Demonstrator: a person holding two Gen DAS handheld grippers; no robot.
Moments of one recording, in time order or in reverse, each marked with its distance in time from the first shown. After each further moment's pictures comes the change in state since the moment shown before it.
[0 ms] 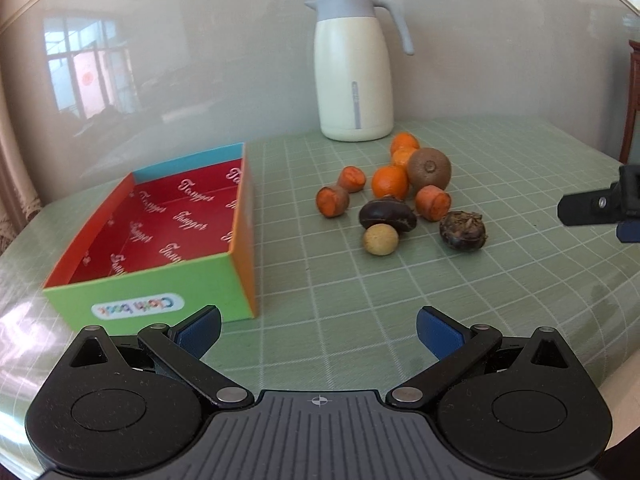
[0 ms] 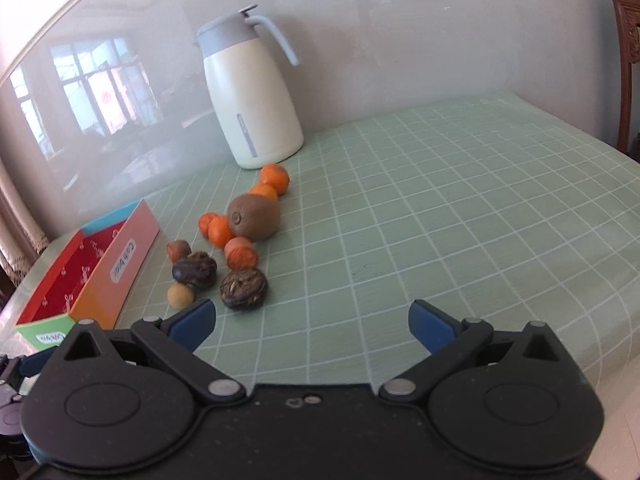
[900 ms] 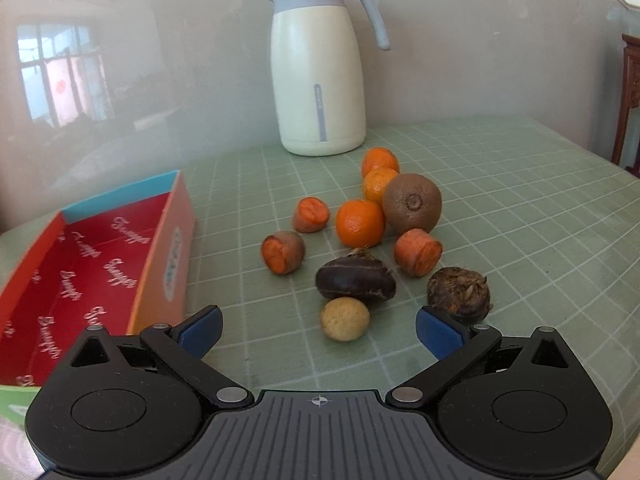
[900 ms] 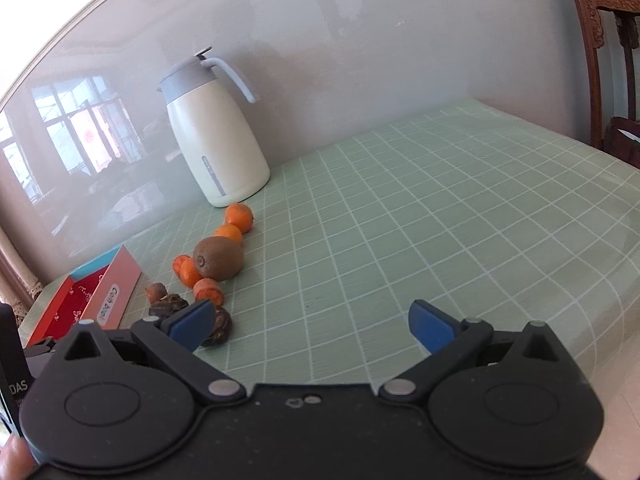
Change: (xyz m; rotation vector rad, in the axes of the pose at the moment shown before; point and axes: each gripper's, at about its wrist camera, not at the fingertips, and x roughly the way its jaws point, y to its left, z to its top) left arm 0.070 -0.029 0.047 0.033 -0.001 -0.075; right arm -0.018 -0.034 0.009 0.089 -0.077 -0.034
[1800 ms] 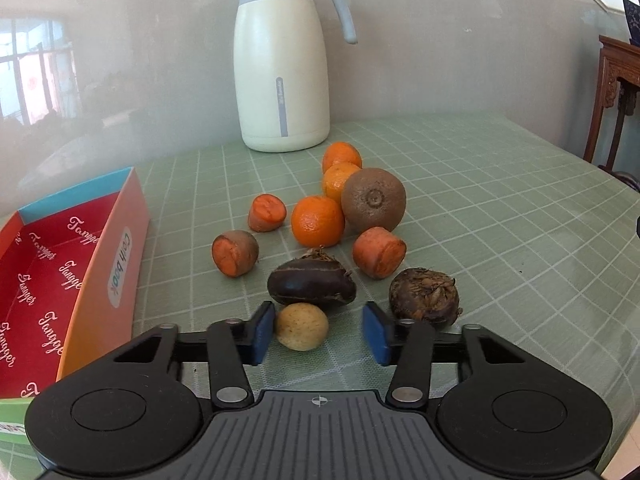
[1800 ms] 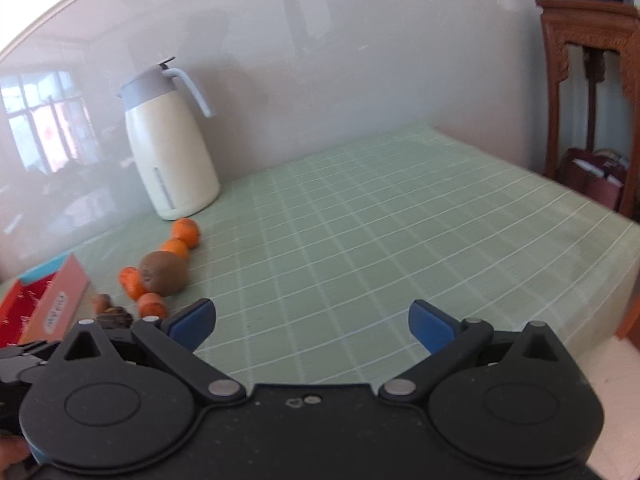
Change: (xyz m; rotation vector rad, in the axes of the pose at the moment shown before) left arm 0.013 -0.011 -0.002 0.007 0.002 -0.091; right arm -0.003 0.000 0.005 -0.067 -0.066 -0.184
